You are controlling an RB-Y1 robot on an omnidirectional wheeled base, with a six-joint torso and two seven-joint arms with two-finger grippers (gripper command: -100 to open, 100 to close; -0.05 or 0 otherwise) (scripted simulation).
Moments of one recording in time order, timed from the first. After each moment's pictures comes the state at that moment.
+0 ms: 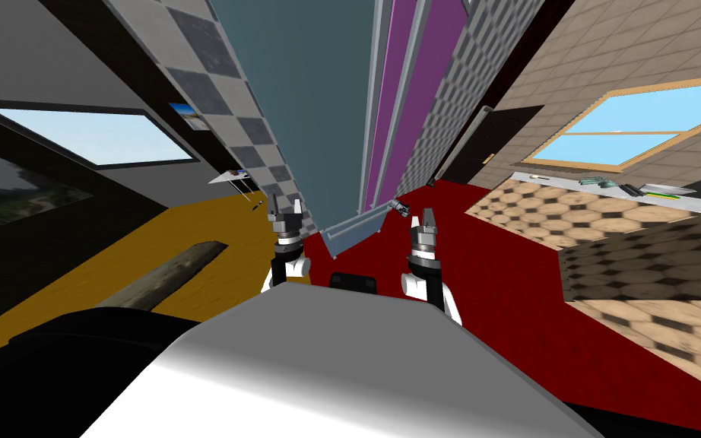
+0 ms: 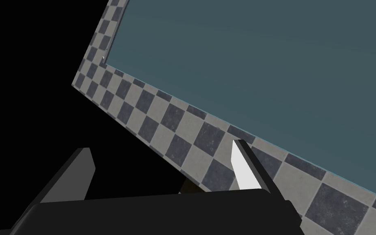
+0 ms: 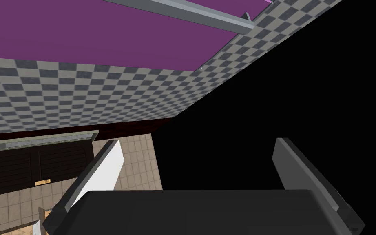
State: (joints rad) left arm 0.46 0.03 -0.04 -2.22 0.06 -0.64 0.07; right arm 0.50 -0.03 0.05 -2.20 0.12 -0.43 0.10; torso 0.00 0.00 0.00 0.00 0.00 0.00
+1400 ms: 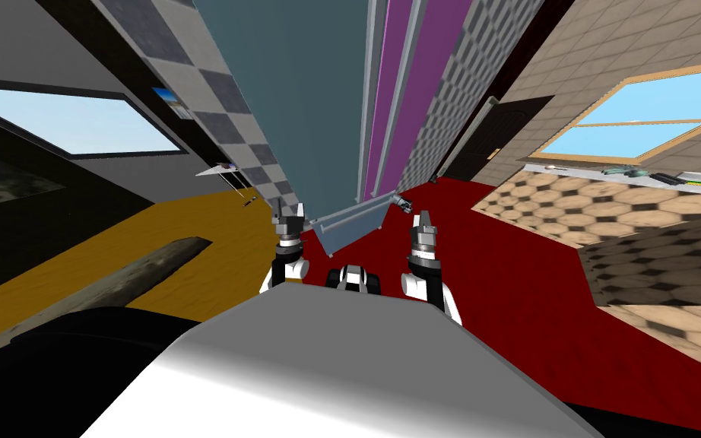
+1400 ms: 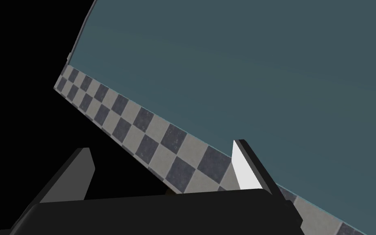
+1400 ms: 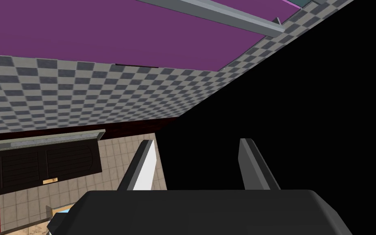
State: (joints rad) left arm 0.46 0.10 -0.04 -2.17 0.09 -0.67 0.10; right arm 0.50 -0.03 0.05 -2.20 0.12 -0.43 0.10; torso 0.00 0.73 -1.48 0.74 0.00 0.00
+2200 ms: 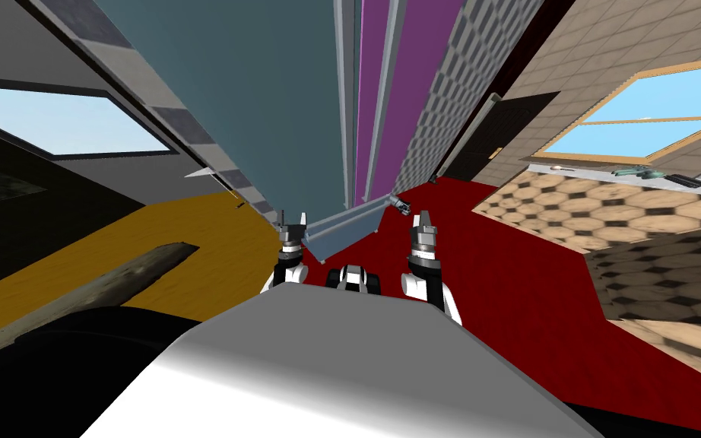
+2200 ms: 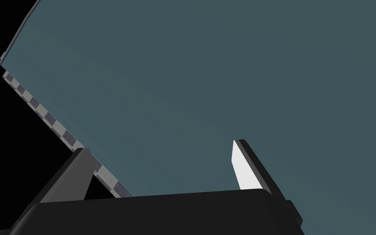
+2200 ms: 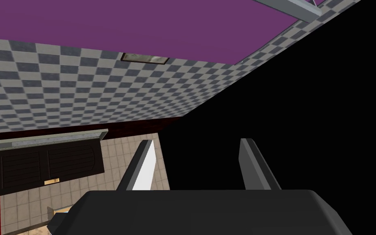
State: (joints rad) left arm 0.49 0.18 -0.06 -2.02 0.18 -0.79 0.20; right arm 0.50 -0.03 0.05 -2.20 0.12 -0.43 0.10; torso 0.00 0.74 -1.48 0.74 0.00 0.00
